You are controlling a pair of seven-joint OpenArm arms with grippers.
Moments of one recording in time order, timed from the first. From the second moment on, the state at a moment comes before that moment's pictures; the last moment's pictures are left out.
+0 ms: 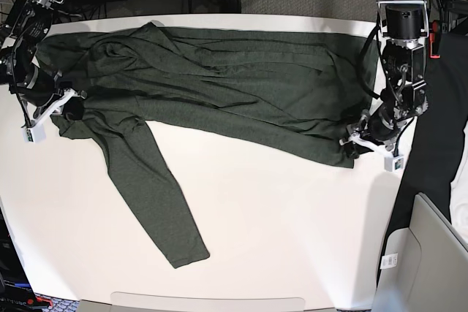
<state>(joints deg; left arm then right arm) -11.3 -20.9 -4.3 65.3 -37.7 -7.9 35.2 -1.4 18.3 32.4 95.6 42.1 27.6 -72.7</state>
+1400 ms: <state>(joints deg) -8.4 -21.1 -2.0 73.4 -37.6 -7.6 30.6 -1.2 18.3 32.5 95.6 42.2 27.6 -72.7</state>
